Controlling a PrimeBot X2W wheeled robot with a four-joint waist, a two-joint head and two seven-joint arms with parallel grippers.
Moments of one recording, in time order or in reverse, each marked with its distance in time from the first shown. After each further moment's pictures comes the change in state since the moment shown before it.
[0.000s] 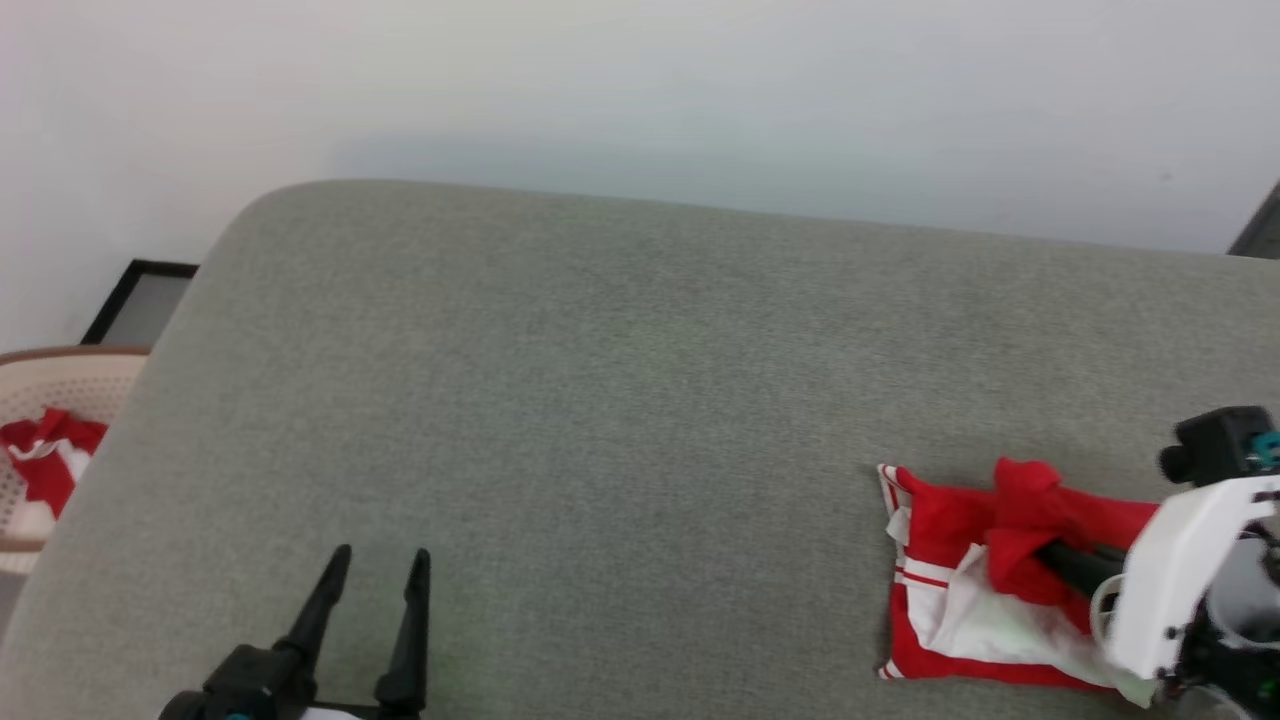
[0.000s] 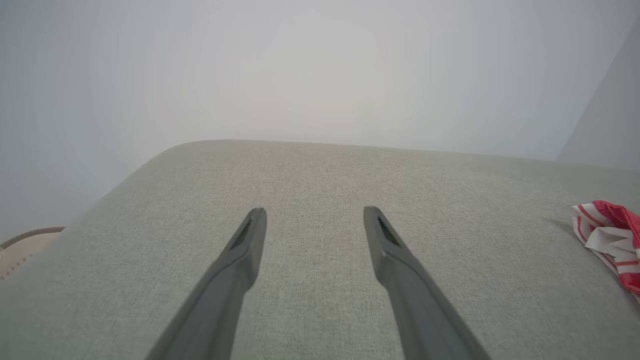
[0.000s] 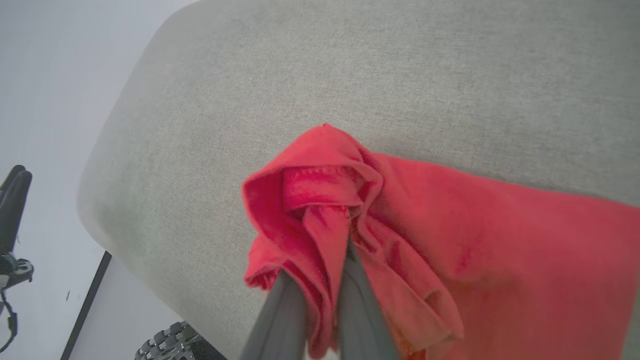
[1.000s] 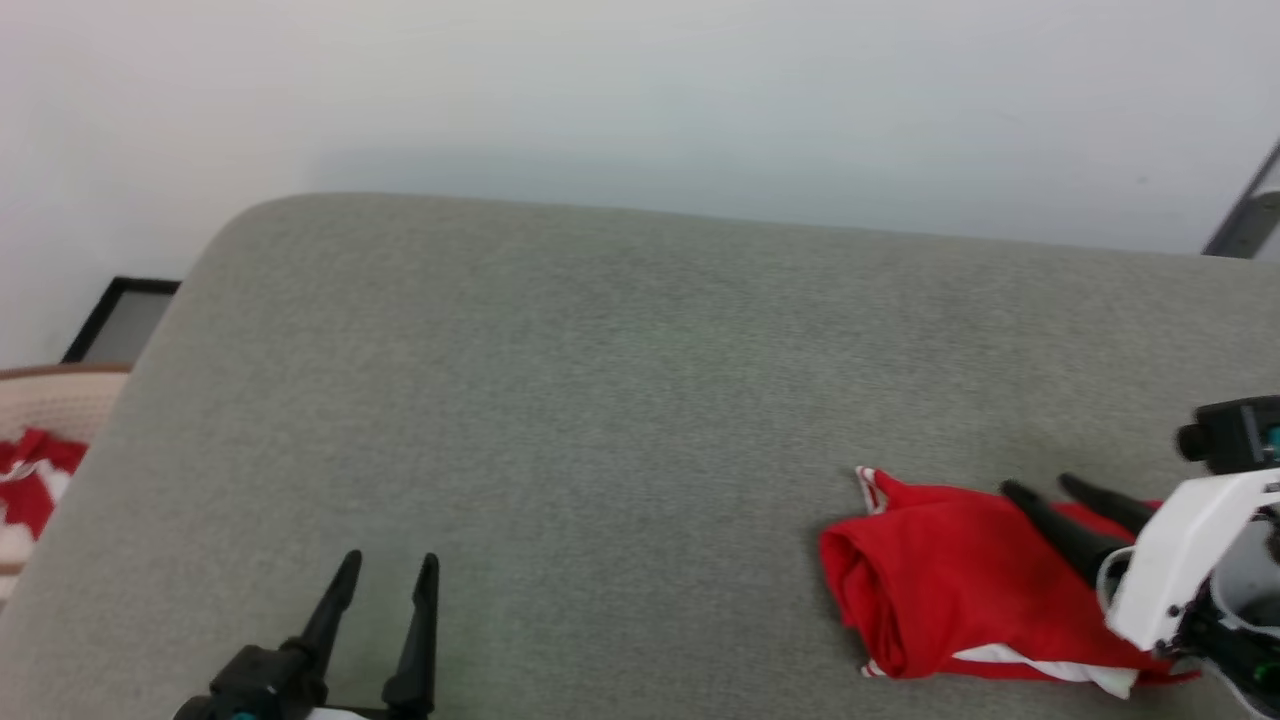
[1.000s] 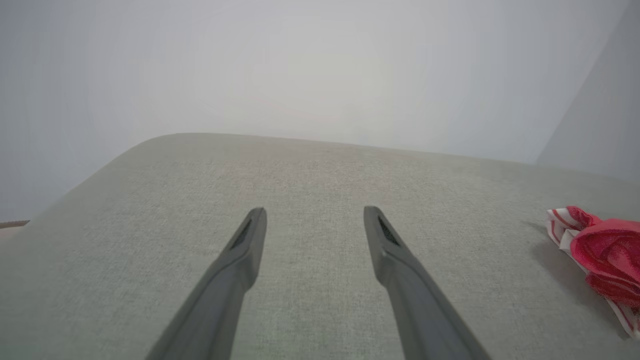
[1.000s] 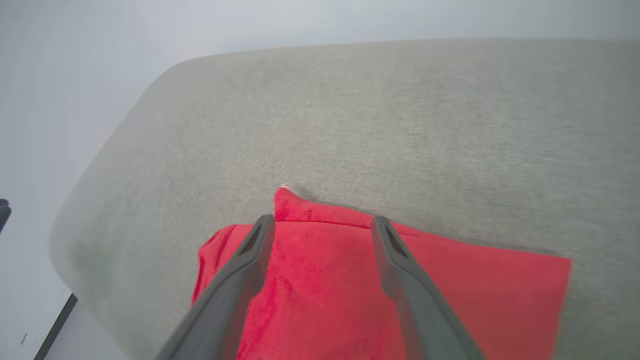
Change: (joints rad) left arm -0.006 -0.002 -0.023 0.026 -0.042 0.000 0.000; right arm -0.095 -0.165 0.233 0.200 0.113 0.000 -0.371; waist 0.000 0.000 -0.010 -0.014
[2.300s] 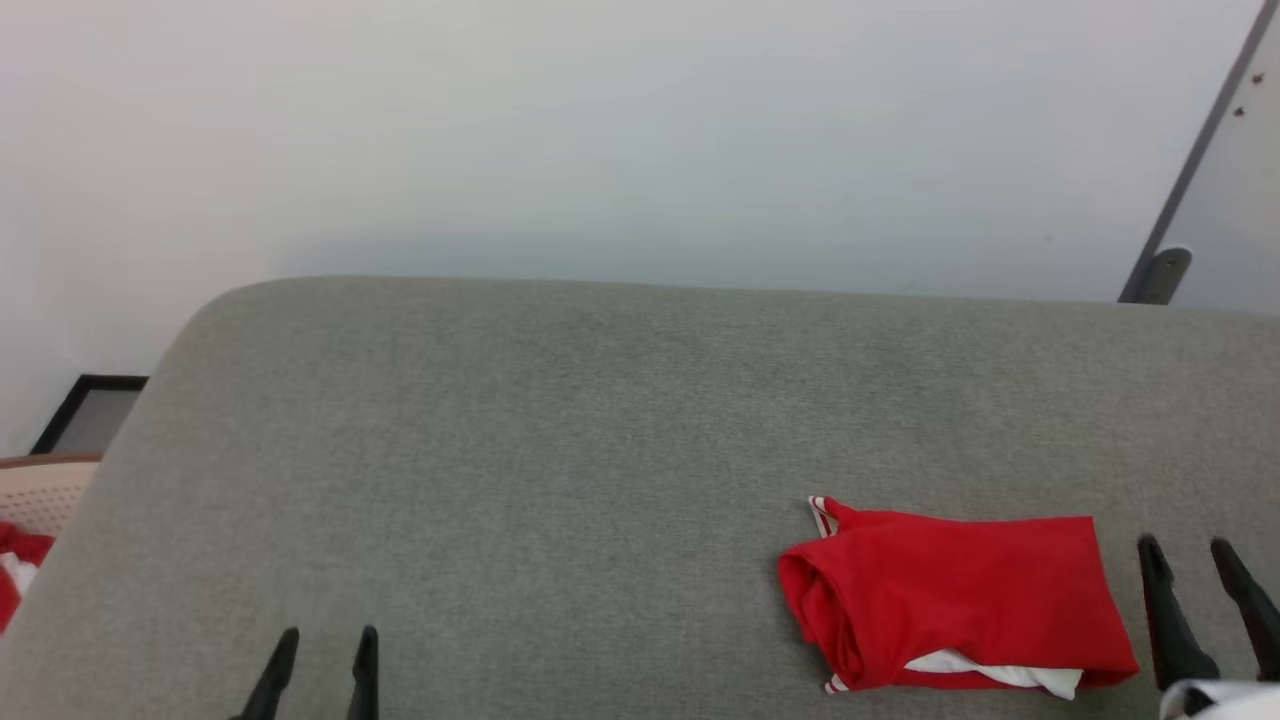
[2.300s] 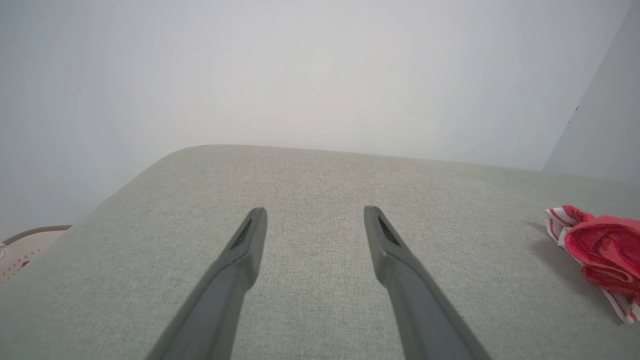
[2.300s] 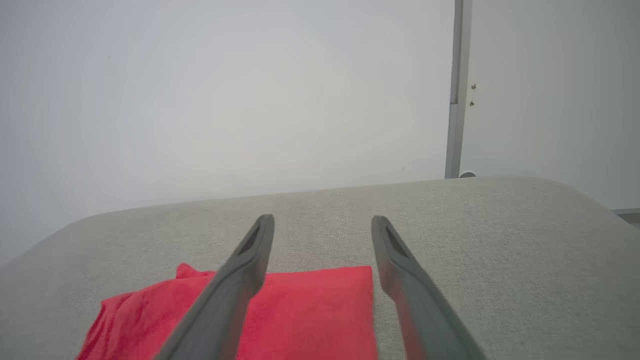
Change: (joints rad) left arm 0.133 0.001 0.099 -0.048 0.020 0.000 0.000; right arm 0.260 0.127 -0.179 0.122 -0.327 0.000 -0.805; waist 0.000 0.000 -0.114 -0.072
